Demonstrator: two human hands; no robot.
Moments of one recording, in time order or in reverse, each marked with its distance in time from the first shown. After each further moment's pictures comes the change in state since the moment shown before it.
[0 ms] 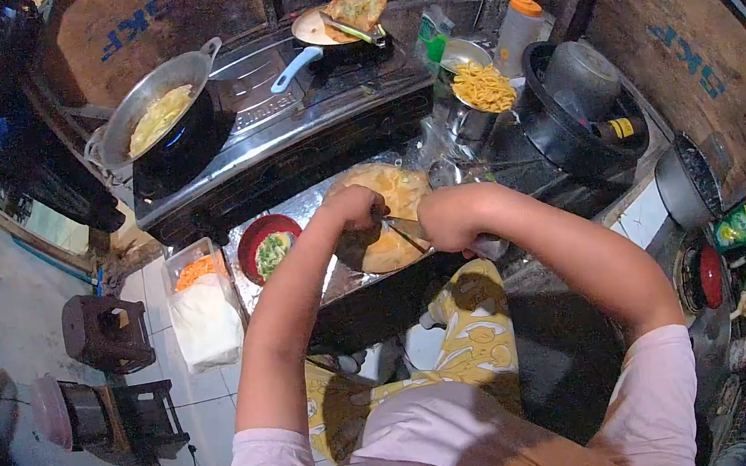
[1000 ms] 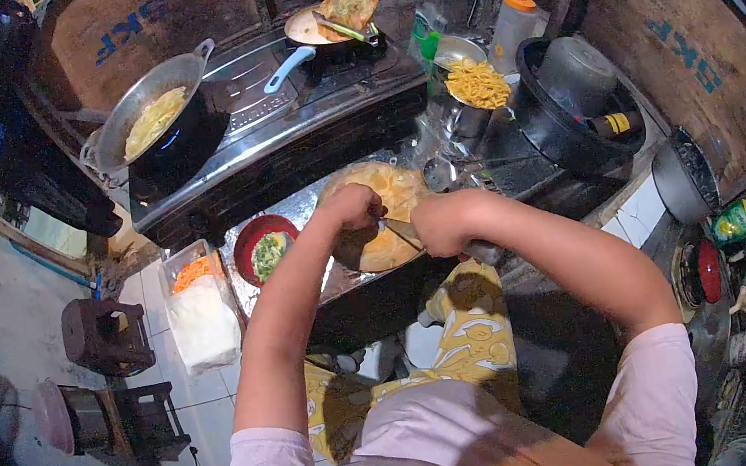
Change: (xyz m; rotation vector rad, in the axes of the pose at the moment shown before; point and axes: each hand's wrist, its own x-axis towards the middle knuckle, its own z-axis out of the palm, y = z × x) left_hand 0.010 -0.005 0.011 -0.013 0.029 0.020; right_hand 0.011 0.004 0.017 0.017 0.048 0.003
